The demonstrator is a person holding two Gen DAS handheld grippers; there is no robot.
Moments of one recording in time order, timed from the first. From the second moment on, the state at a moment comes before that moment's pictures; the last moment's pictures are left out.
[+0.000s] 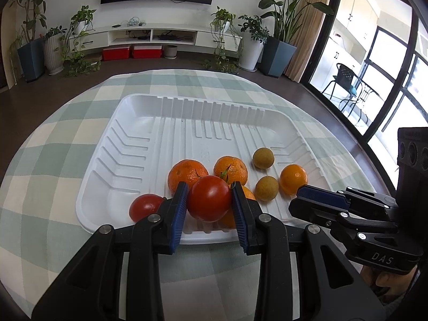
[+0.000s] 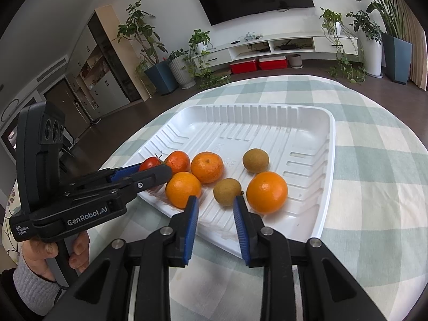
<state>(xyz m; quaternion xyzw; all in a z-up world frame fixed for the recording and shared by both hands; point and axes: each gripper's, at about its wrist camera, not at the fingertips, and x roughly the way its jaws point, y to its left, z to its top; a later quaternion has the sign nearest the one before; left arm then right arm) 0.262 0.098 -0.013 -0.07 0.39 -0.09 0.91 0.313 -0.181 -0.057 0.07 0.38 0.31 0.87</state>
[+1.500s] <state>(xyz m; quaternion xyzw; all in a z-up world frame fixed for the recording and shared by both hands) 0.191 0.066 0.014 -0.02 0.35 -0.02 0.94 0.268 -0.188 -0.031 0.06 0.34 0.31 0.89</state>
